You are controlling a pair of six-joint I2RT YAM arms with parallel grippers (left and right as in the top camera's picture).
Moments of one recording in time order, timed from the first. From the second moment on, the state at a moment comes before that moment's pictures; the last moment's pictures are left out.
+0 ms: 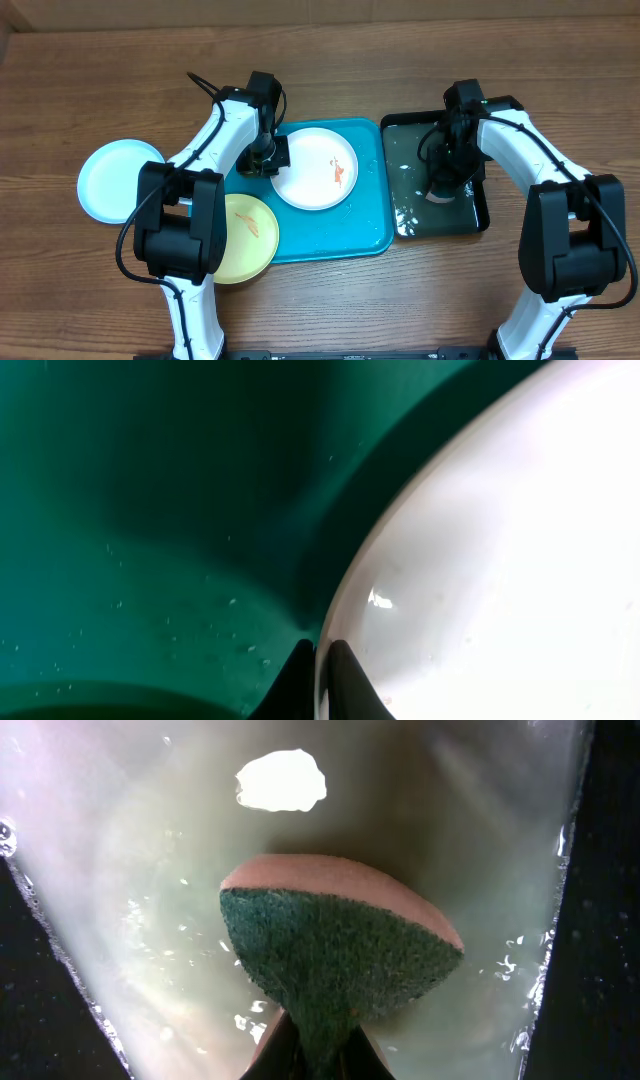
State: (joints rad) left arm -0.22 2.12 1.56 -1.02 0.05 -0.36; right arm 0.14 1.96 1.37 -0.98 -0.10 0.20
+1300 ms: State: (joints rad) left arm -0.22 2.12 1.56 -1.02 0.09 -0.34; right arm 0.14 1.96 1.52 -1.15 -0.11 0.20
